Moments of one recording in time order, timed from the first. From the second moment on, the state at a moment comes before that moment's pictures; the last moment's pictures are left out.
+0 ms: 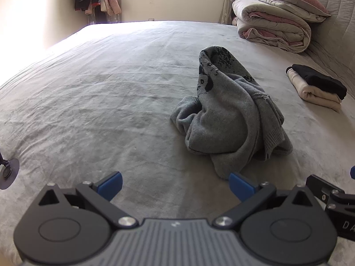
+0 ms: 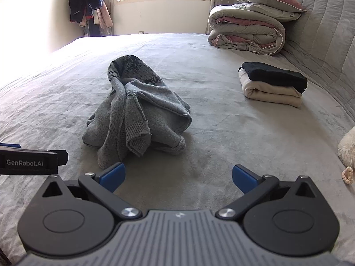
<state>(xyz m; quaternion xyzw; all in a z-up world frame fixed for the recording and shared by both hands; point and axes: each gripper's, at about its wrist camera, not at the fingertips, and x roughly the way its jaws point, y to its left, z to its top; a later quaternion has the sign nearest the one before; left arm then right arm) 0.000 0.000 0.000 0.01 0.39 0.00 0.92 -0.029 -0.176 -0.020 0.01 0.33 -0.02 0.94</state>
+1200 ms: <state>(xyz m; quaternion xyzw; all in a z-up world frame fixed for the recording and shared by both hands) 0.002 0.000 -0.004 0.02 0.41 0.00 0.91 -0.025 -0.179 -0.026 0.02 0.36 -0.01 0.93</state>
